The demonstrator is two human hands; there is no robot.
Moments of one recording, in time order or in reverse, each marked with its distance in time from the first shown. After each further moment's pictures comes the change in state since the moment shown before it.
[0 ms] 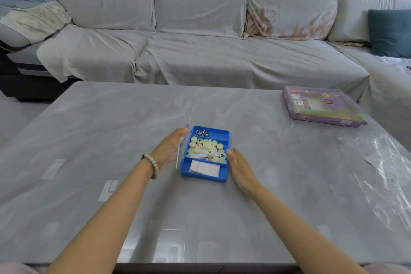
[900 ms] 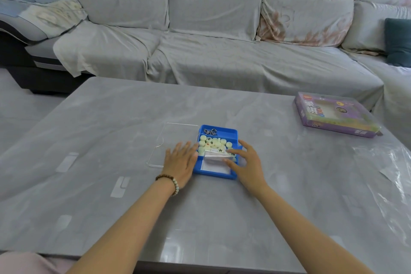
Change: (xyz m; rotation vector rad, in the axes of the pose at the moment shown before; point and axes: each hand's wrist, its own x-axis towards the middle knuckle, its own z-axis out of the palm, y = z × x) left_hand 0.013 -0.064 -0.004 1.116 0.224 0.227; right_hand 0.016 -0.006 0.007 -0.198 0.189 -0.280
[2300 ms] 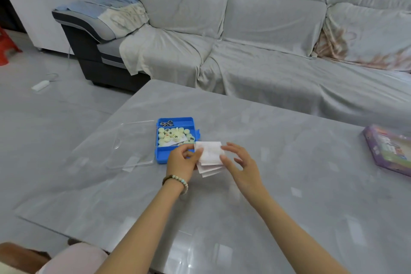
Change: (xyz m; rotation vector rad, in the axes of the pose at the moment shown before) left_hand -0.019 -0.103 -0.081 -1.096 0.478 -0.376; right_hand 0.016 -0.148 0.110 0.436 -0.207 -0.079
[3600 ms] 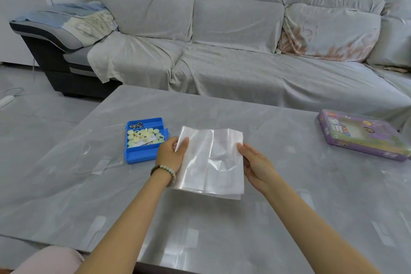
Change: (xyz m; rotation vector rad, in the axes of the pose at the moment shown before) left_hand -0.032 0.035 0.046 0.284 -0.085 0.114; right_hand -0.027 -0.014 -0.111 0.664 0.136 0.511
